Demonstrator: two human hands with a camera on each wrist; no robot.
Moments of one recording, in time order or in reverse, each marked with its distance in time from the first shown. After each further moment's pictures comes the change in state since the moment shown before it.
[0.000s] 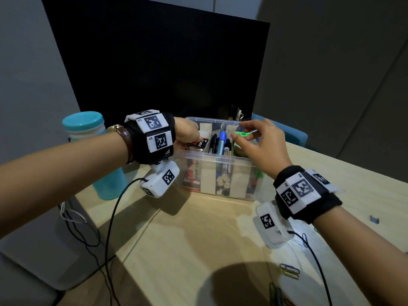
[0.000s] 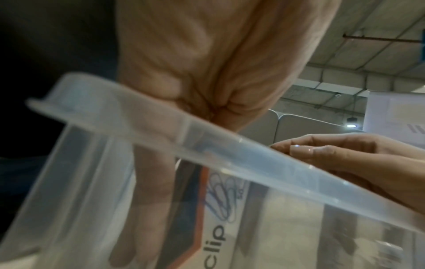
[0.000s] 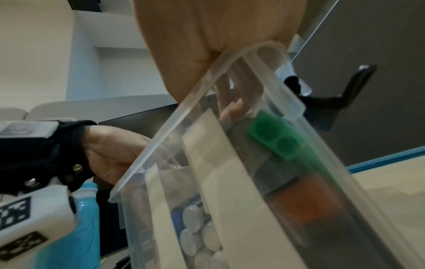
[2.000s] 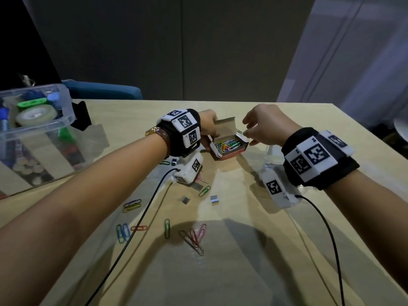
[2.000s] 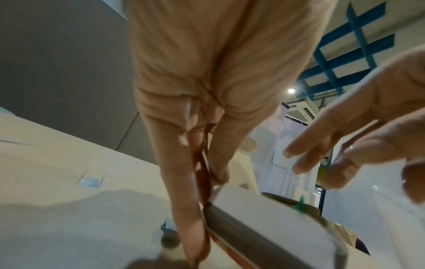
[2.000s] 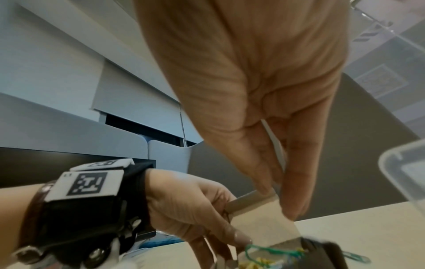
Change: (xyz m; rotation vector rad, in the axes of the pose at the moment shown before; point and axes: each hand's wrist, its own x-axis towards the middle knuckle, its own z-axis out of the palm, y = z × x) left_hand -0.058 0.240 0.306 0.148 -0.600 0.593; right_hand -0.203 0.061 -0.279 -0.621 -0.055 0.855
